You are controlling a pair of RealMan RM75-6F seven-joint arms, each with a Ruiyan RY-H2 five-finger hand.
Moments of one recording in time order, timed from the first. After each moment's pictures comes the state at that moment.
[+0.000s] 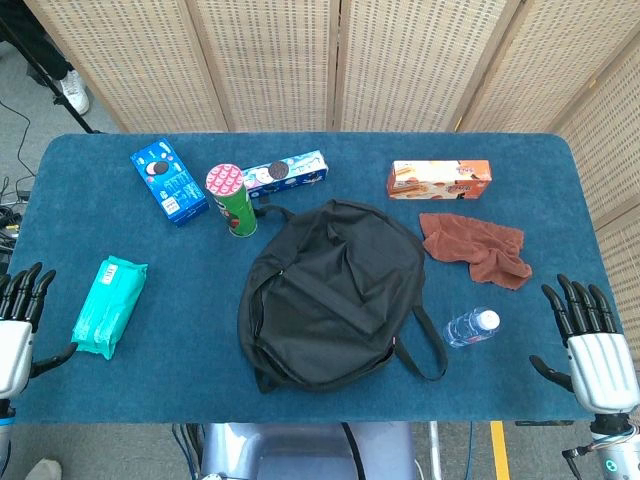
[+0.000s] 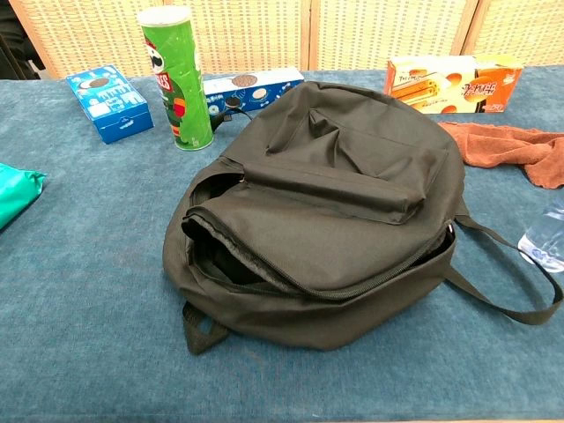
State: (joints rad) left arm -0.06 -1.14 -0.06 -1.71 1.55 1.59 0.16; right arm 0.05 -1.10 0.06 -1.68 -1.64 1.60 -0.13
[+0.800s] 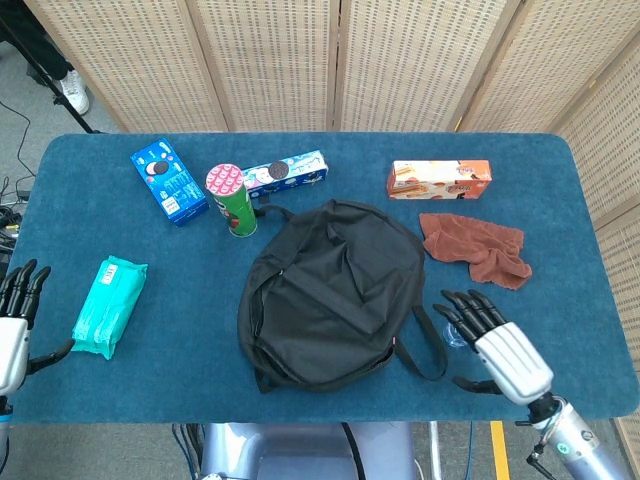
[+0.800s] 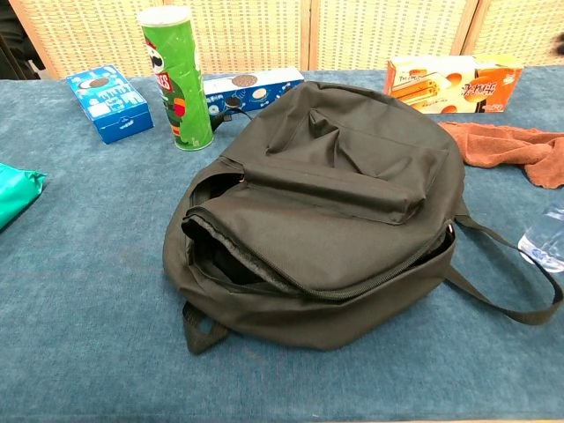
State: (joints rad) left arm -0.06 -1.14 -0.07 -1.71 1.53 1.58 0.16; right arm 0.29 -1.00 0.00 -1.85 -1.83 1.28 0.11
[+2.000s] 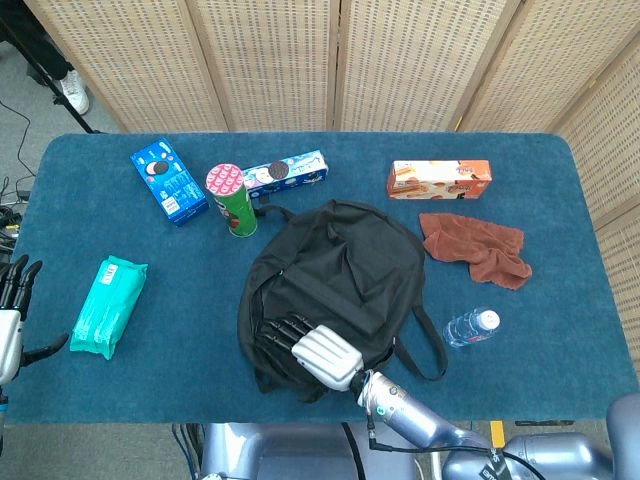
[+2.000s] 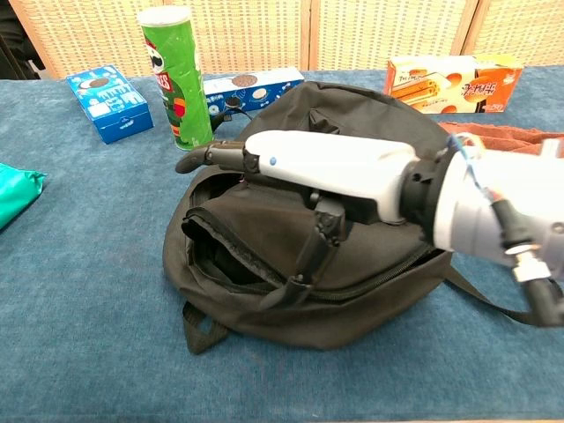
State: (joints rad) left arm -0.08 -1.13 -0.09 -1.69 1.46 1.53 0.12; right arm 0.75 -1.56 0.16 -1.89 -1.29 0.84 -0.29
